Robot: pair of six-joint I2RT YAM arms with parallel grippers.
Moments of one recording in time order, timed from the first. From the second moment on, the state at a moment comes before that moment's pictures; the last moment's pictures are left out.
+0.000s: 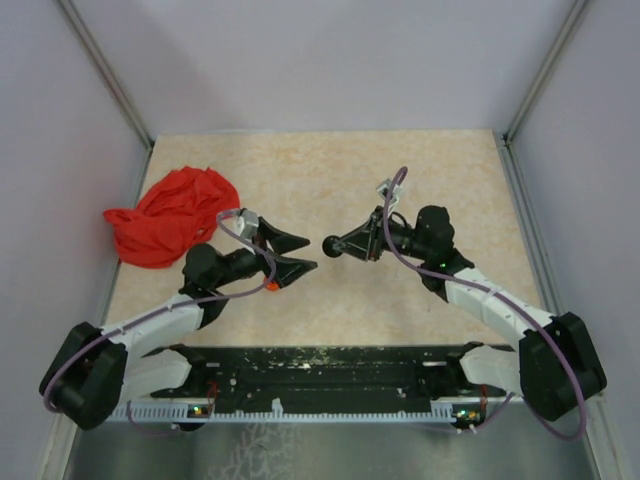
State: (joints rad) left arm -0.57 1.10 0.38 0.99 0.65 -0.45; right arm 0.47 1.16 0.61 0.47 -0.74 0.53
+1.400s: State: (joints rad) left arm -0.51 1.27 0.43 1.18 0.95 -0.81; right arm 0.58 1.18 0.62 0.61 -0.89 0.48
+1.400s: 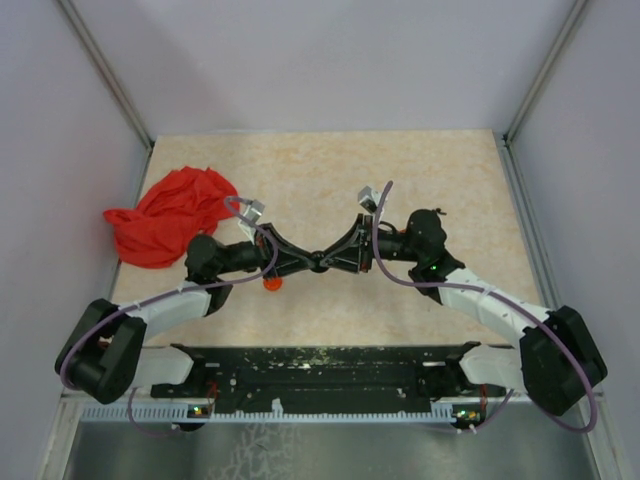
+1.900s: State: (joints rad) left arm -0.51 1.26 0.42 1.28 1.01 -0.83; right arm 0.58 1.15 0.64 0.56 -0.95 0.45
